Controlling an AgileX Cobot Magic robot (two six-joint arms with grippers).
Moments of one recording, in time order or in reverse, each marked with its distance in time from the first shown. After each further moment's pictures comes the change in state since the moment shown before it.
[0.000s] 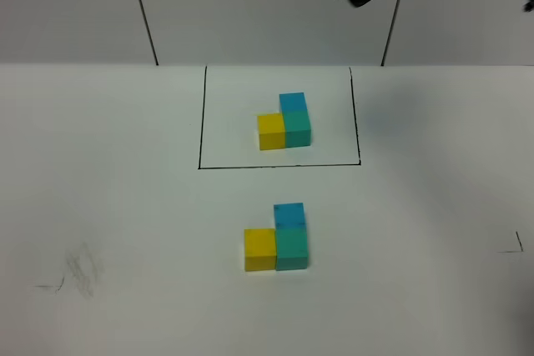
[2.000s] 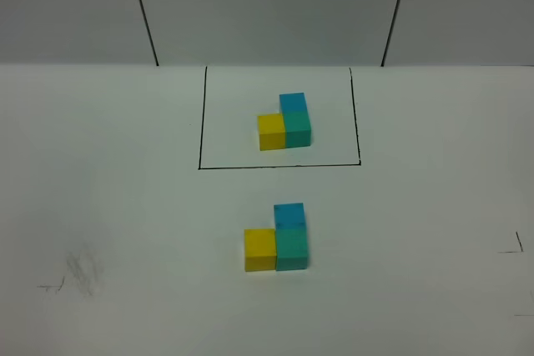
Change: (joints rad) left arm 0.000 0.000 0.000 0.000 0.000 -0.005; right arm -0.481 -1.727 1.533 0.377 -0.078 -0.170
